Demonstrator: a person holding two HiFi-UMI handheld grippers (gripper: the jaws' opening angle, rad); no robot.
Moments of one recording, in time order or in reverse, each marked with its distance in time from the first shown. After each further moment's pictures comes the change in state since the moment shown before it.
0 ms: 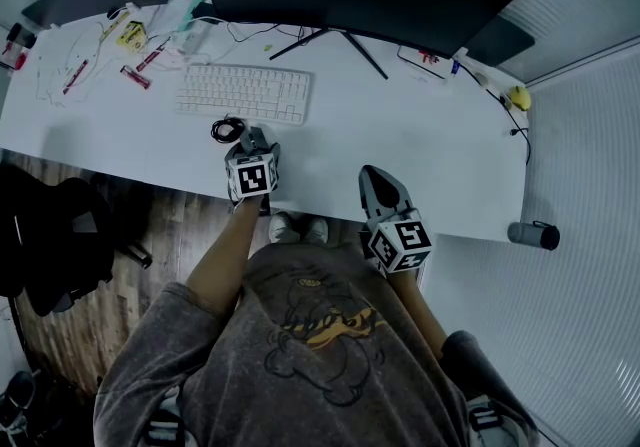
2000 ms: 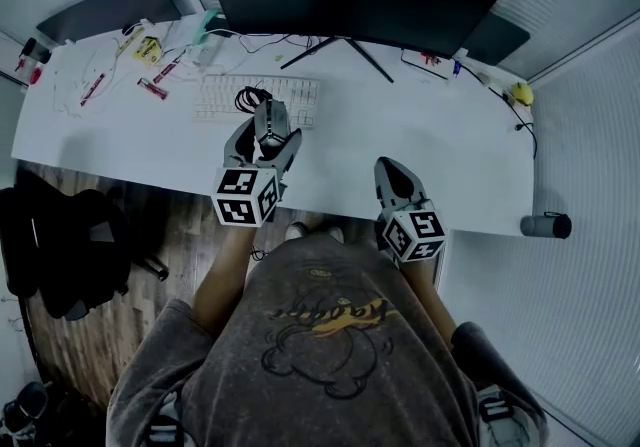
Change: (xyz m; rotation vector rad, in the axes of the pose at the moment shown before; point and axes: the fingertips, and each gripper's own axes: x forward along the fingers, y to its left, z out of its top) left arm -0.174 -0.070 0.138 0.174 -0.479 -0.319; right arm -0.008 0.000 0.016 -0.007 -0.077 -0.039
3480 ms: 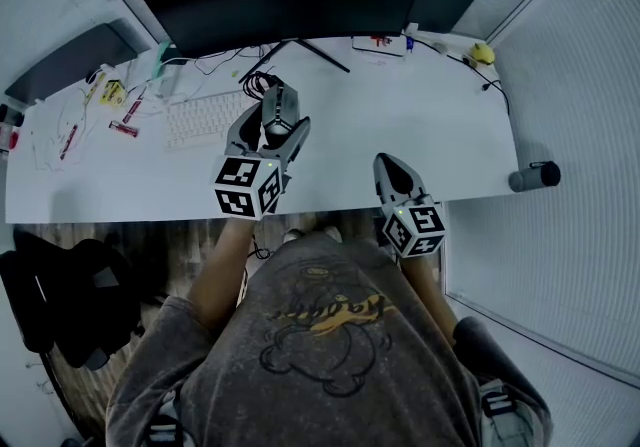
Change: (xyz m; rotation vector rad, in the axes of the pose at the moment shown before) left arm 0.036 -0.095 0.043 0.113 -0.039 -0.270; right arm -0.059 -0.039 0.004 0.040 -0.072 -0.179
